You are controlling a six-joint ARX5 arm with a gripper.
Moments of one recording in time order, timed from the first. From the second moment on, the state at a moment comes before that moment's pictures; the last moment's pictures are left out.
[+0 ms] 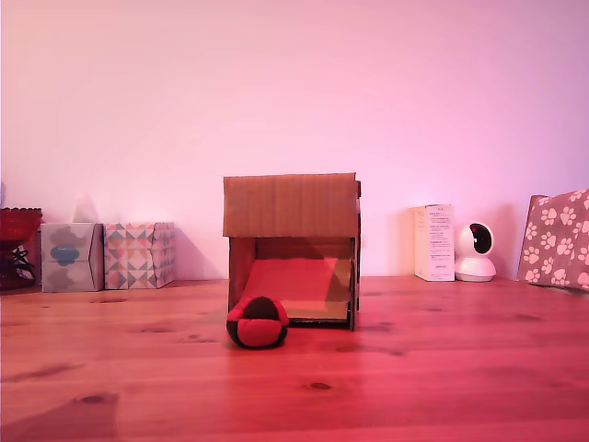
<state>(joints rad) 0.02 0.00 0.01 -0.05 0.18 -0.13</state>
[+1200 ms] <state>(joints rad) -0.13 0.20 0.15 -0.13 0.43 -0.23</state>
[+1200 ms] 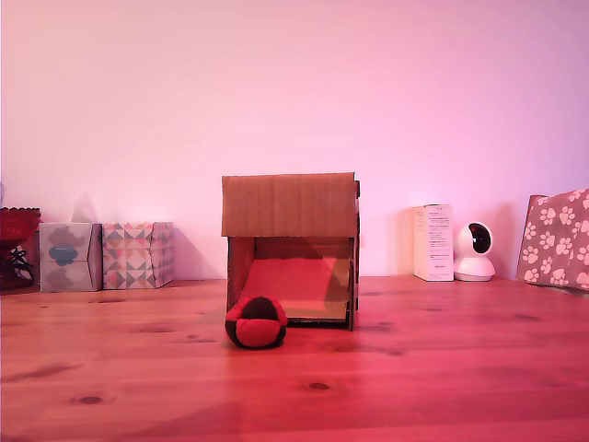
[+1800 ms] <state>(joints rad) -0.53 0.74 0.17 0.30 0.26 -0.20</state>
